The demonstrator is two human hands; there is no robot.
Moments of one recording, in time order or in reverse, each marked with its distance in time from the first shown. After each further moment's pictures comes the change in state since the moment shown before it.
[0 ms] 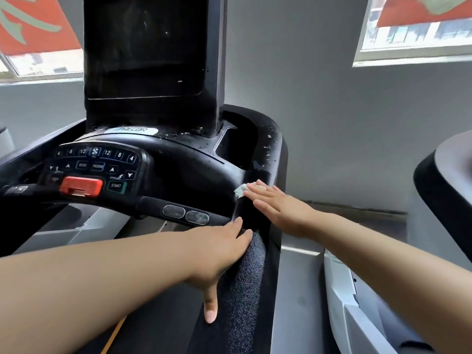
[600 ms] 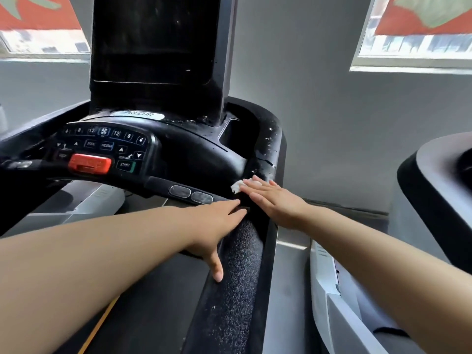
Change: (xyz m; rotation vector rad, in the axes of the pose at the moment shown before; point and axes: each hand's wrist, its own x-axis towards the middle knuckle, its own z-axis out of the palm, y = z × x) left_hand -0.021 -0.010 0.013 -0.074 0.101 0.045; right_hand -0.018 -0.032 0.008 -0.029 -0.039 0.024
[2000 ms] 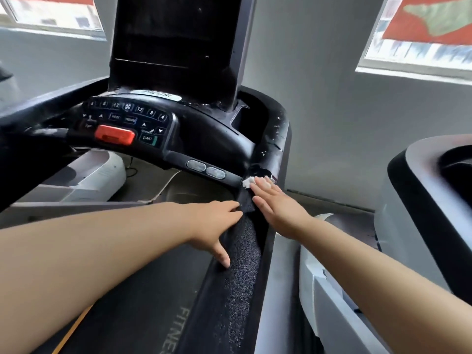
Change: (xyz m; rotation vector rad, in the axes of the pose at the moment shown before) left_hand -0.058 0.022 0.039 -0.039 0.037 -0.002; right_hand -0.052 -0.049 0.038 -0.090 0.078 0.086
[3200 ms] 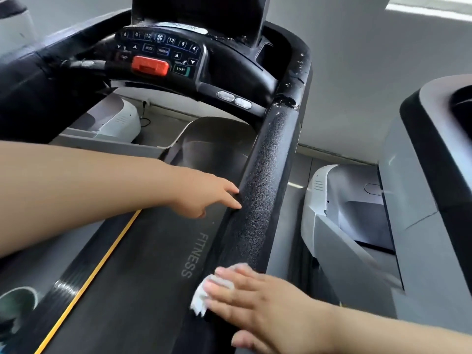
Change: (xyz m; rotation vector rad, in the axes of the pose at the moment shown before) left_hand -0.150 0.032 0.066 0.065 -0.186 0.111; right_hand -0.245 -0.173 0.099 -0.044 -0.240 -0.668
